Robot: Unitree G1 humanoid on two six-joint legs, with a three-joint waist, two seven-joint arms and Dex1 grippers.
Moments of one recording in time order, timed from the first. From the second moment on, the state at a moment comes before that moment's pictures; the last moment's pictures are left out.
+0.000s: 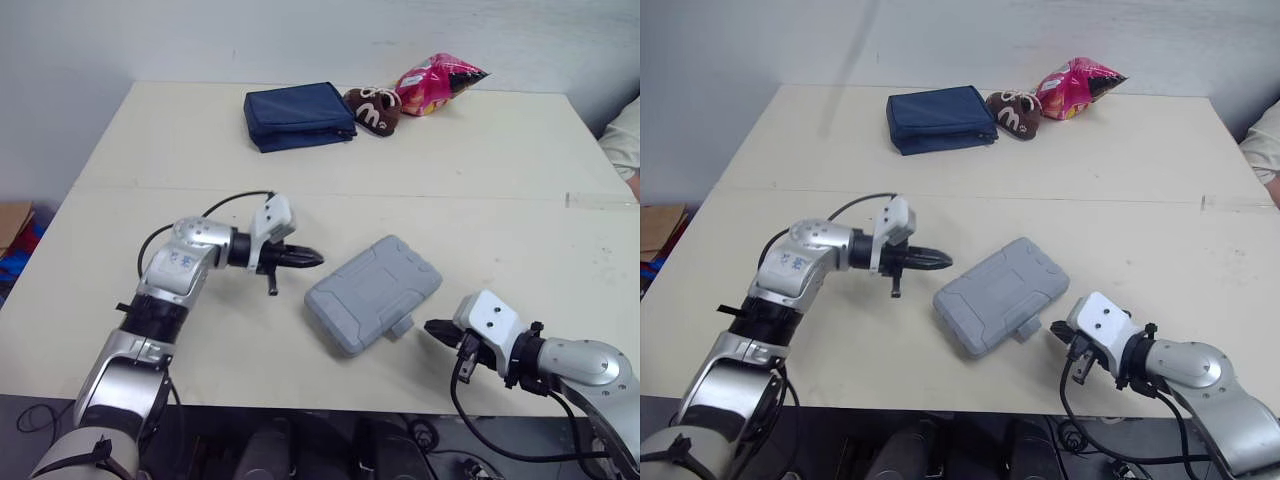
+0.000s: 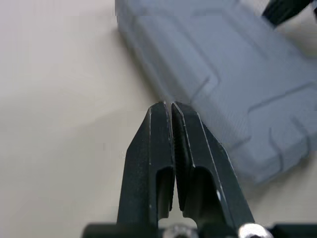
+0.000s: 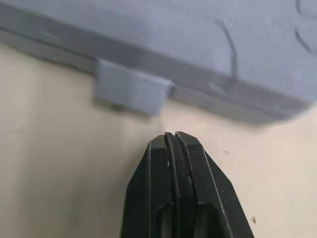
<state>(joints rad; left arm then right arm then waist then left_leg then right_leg) -0.80 0.48 -0.22 0.22 -0.26 0.48 -1.12 0.13 -0.87 -0.08 -0.65 0.34 0.61 0.71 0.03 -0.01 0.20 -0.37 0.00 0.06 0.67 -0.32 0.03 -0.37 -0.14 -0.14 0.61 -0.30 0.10</state>
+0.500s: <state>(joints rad) -0.86 0.37 -0.37 0.36 -0.07 0.22 -1.10 0.01 -0.77 0.08 -0.60 0.31 0.72 0.65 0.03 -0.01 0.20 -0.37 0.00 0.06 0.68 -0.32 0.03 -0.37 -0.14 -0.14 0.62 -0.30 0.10</state>
